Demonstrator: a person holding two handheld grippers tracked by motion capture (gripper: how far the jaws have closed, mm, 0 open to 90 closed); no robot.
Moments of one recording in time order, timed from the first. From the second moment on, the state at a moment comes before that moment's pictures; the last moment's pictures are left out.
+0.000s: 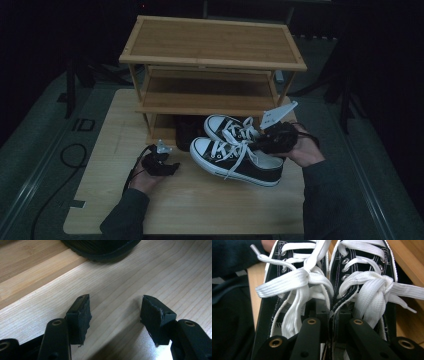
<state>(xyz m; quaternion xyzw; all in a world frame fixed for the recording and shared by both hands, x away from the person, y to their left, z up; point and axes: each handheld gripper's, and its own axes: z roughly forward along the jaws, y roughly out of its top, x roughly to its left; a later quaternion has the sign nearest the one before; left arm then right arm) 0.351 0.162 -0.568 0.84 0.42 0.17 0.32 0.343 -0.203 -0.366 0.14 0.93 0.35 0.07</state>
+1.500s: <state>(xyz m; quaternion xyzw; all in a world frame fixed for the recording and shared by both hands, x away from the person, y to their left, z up) 0.351 0.163 -0.567 0.84 0.42 0.17 0.31 0.383 -0.196 -0.322 0.22 0.90 0.36 0.13</state>
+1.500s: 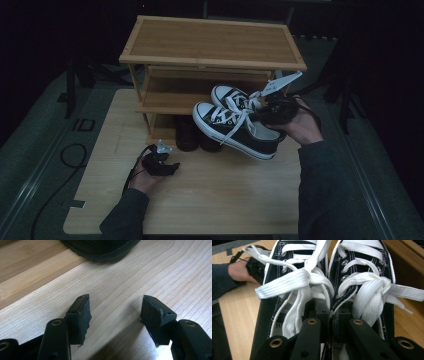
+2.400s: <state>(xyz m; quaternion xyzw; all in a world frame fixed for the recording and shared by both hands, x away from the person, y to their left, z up) 0.352 0.163 -0.567 0.84 0.41 0.16 0.31 0.411 -0.168 -0.320 0.29 0.88 0.34 0.16</state>
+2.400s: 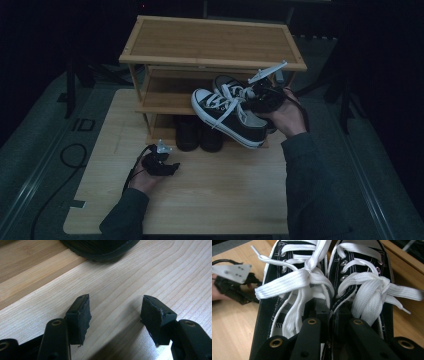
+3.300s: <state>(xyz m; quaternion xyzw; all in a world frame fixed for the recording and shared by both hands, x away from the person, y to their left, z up) 0.352 0.163 -0.567 0.84 0.41 0.16 0.31 0.421 -0.155 -0.328 0.36 0.85 0.33 0.21</state>
